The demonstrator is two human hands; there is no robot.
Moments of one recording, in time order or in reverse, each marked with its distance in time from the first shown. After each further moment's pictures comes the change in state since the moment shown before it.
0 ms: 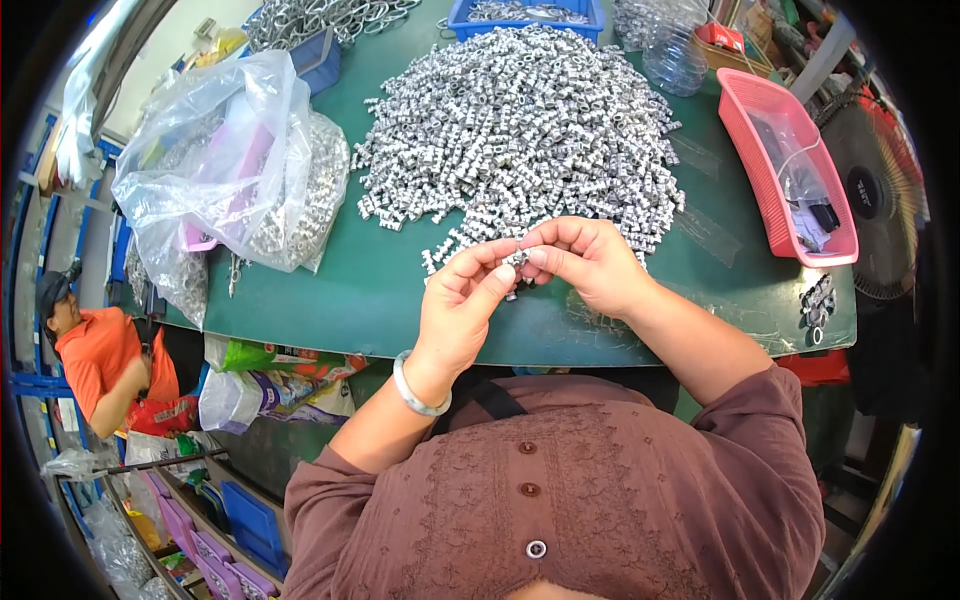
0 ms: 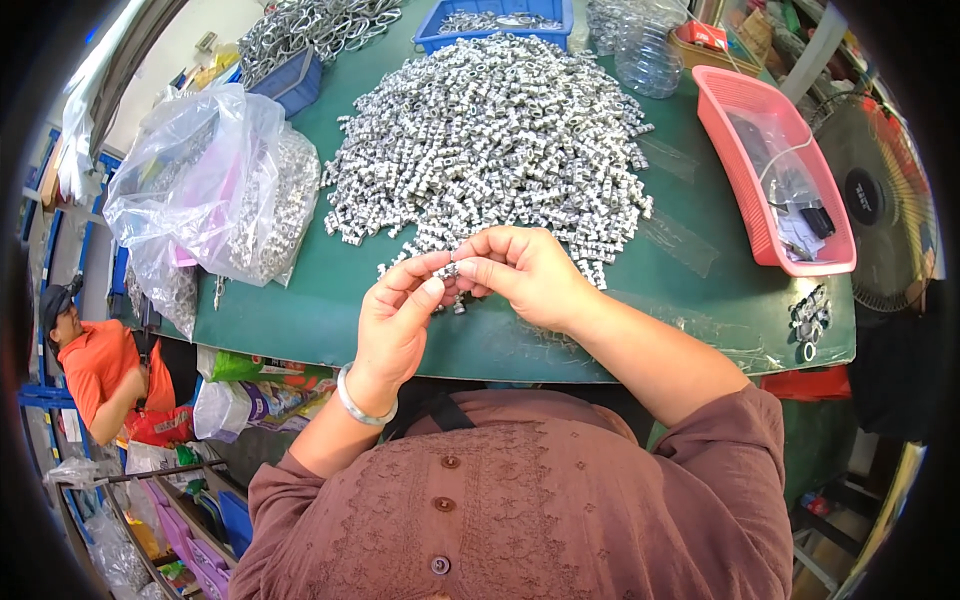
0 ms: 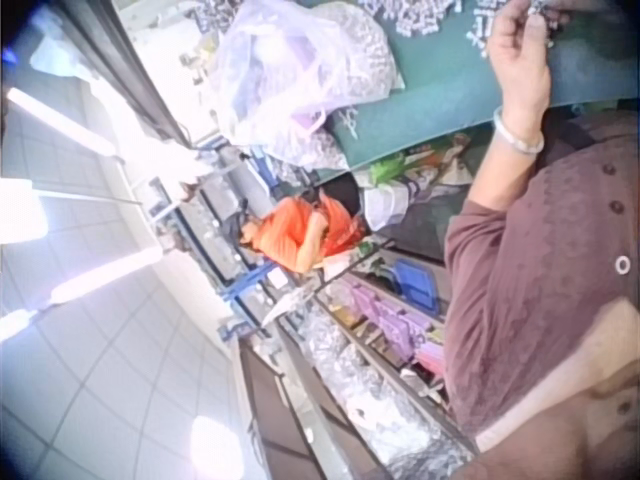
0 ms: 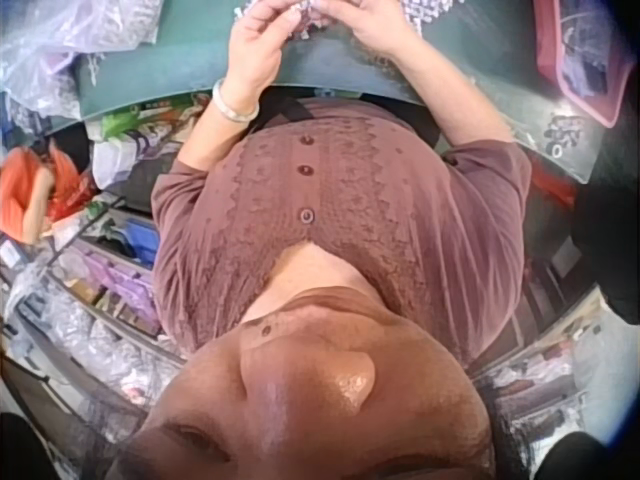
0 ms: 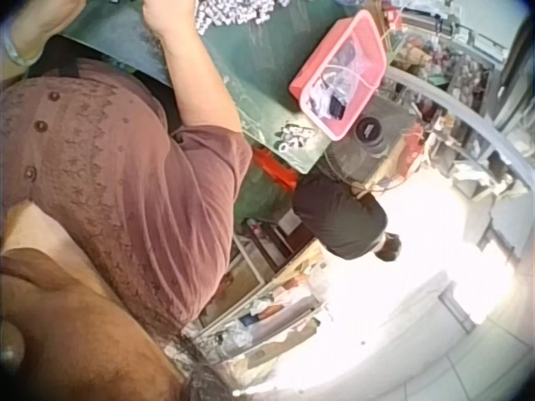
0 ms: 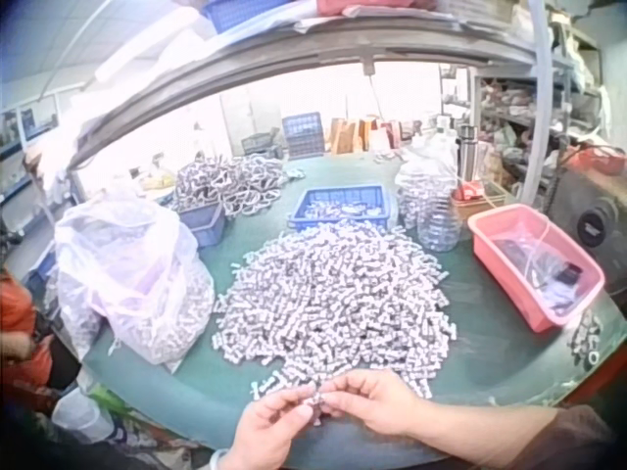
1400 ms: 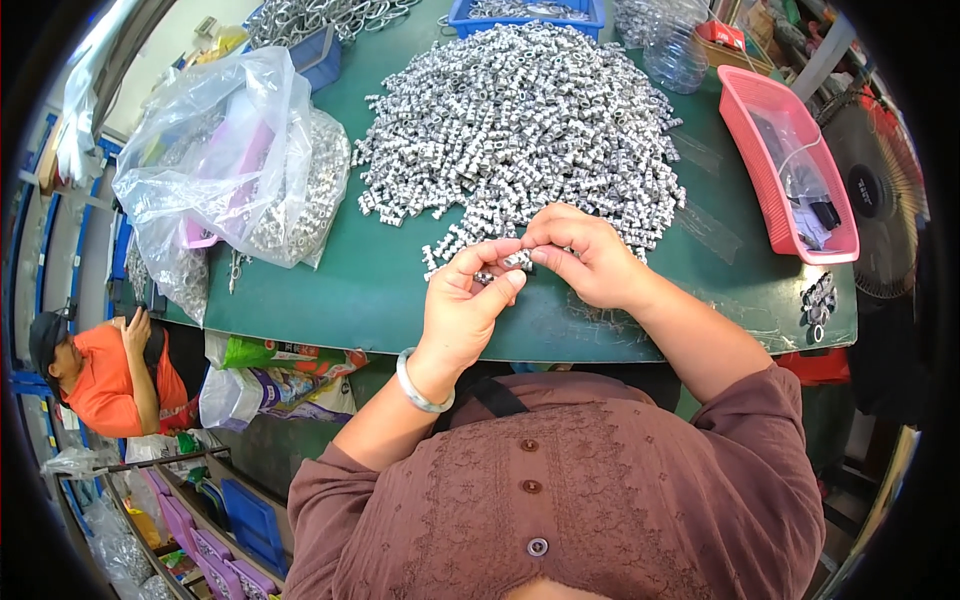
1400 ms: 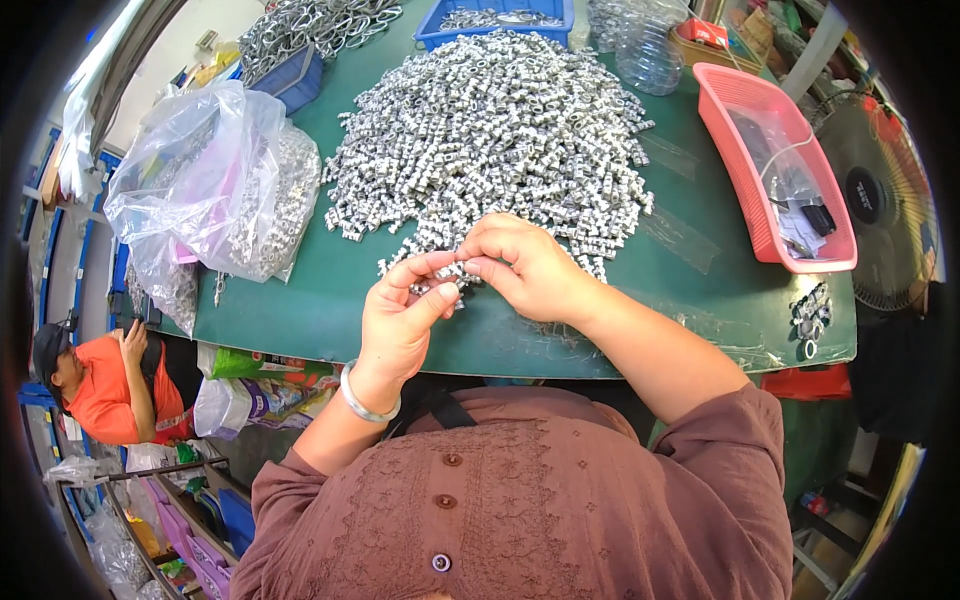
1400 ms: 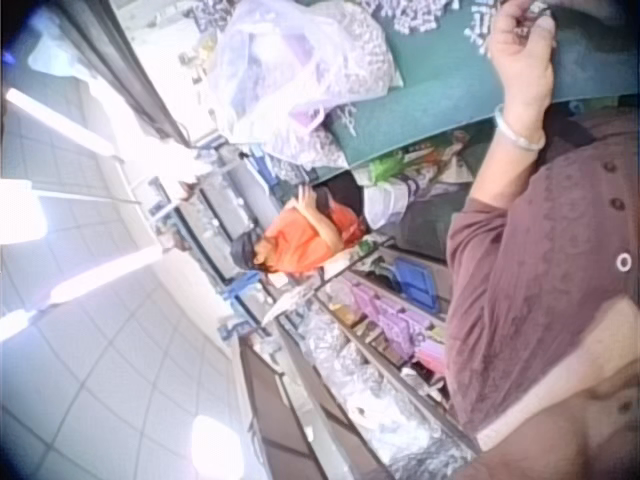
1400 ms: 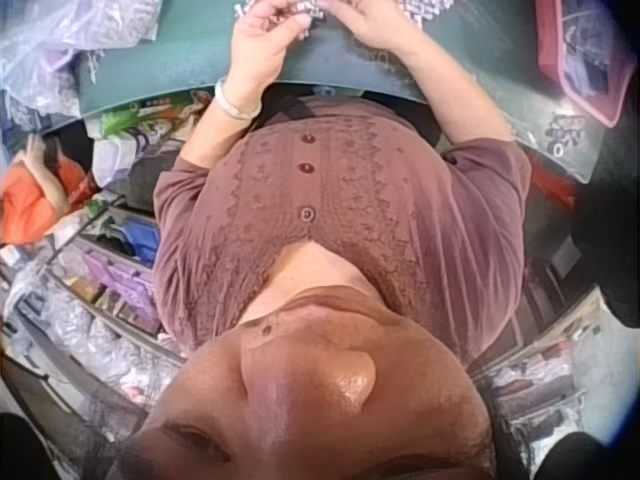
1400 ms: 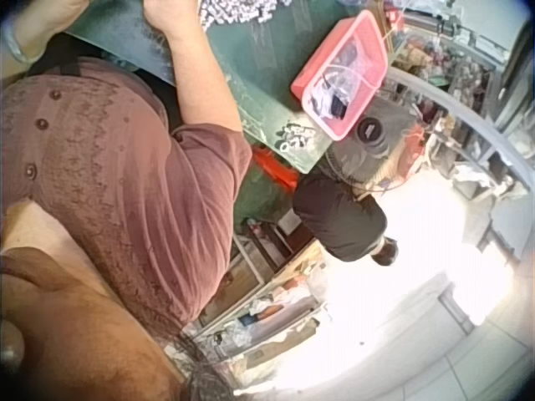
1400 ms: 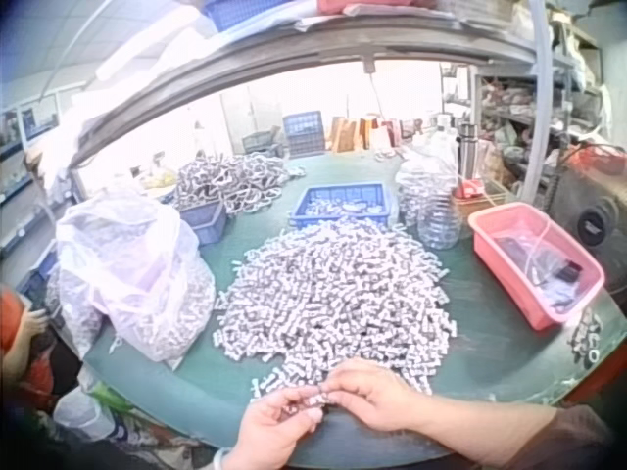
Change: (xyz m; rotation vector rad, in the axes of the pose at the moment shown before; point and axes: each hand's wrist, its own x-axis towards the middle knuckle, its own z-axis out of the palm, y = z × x) left_hand -0.001 -0.005 0.000 0.070 0.027 -0.026; right_hand 0.009 0.005 -0.011 -0.701 -0.053 -0.514
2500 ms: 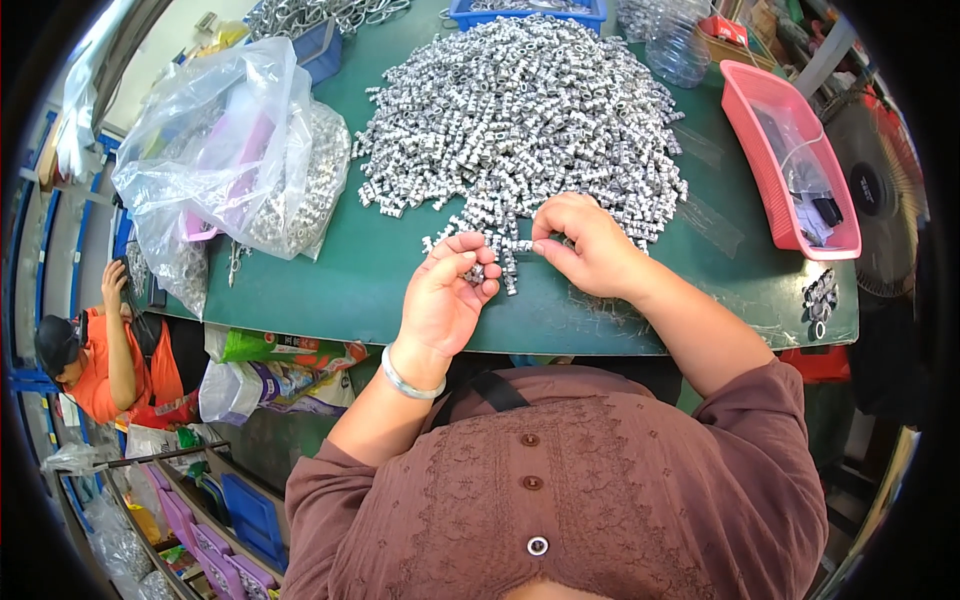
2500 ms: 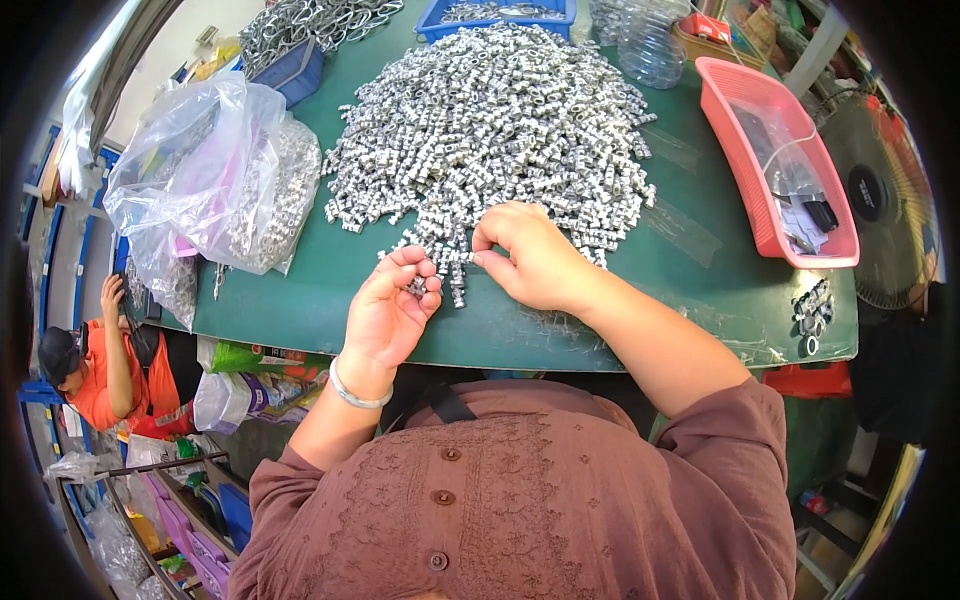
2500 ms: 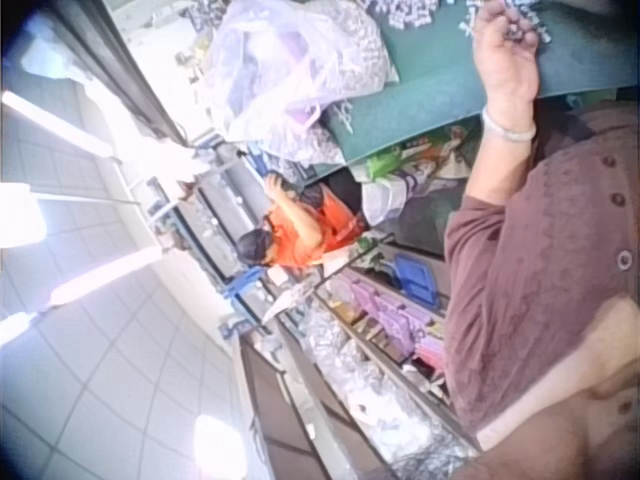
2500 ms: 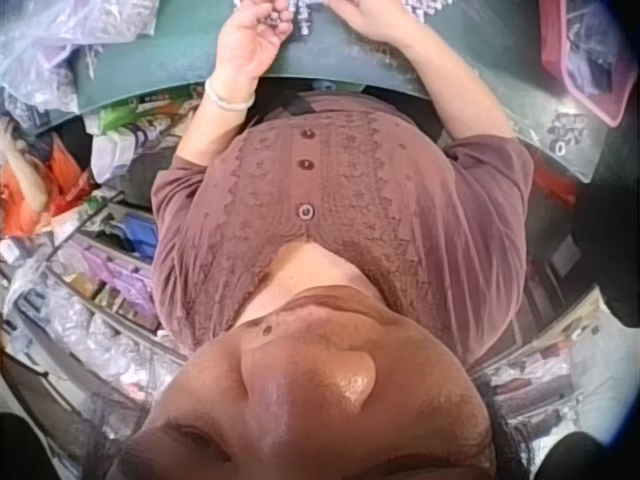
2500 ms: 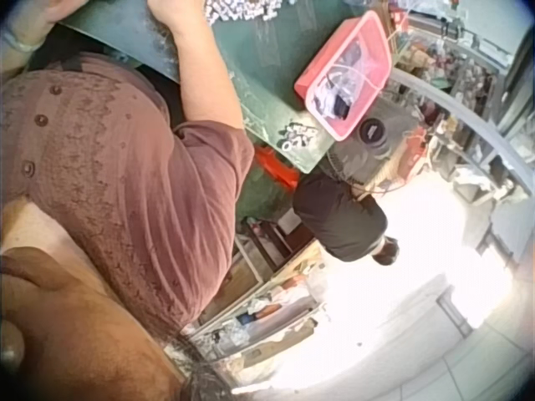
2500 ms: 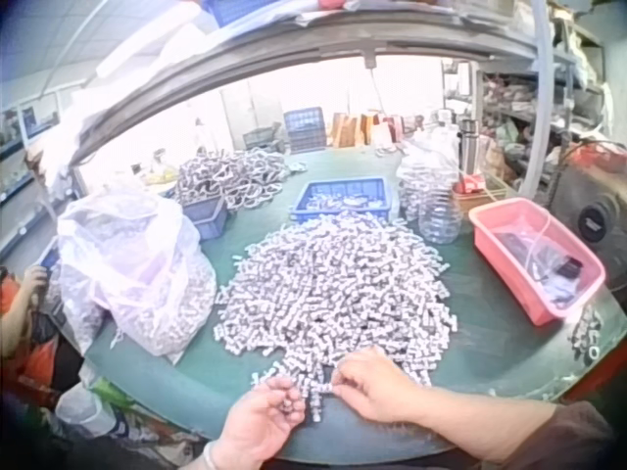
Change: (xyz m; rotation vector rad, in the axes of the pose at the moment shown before) left_hand 0.003 -0.004 -0.026 -0.634 0.087 -0.291; right_hand -0.001 0.008 -0.002 -0.276 -0.035 -0.005
